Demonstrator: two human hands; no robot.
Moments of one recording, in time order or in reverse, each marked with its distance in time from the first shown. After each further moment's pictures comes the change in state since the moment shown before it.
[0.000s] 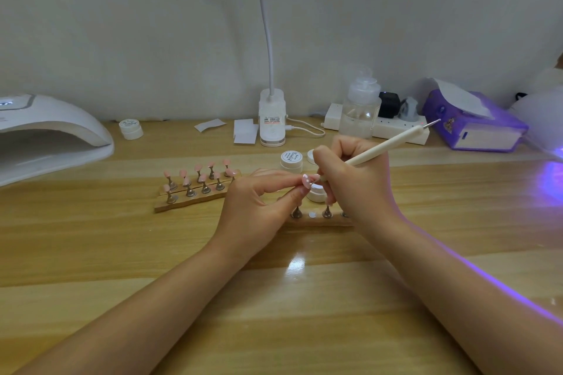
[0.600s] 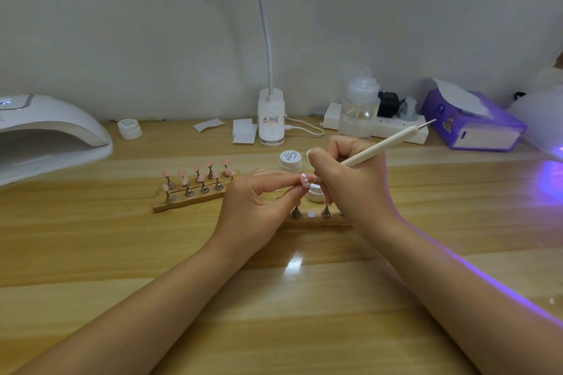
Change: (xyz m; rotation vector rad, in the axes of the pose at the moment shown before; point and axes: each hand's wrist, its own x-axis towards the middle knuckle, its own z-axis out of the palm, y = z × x) left_hand 0.000 -0.001 0.000 -0.008 0.002 -0.001; right_hand 0.000 0.004 0.000 -0.043 -0.035 -0.066
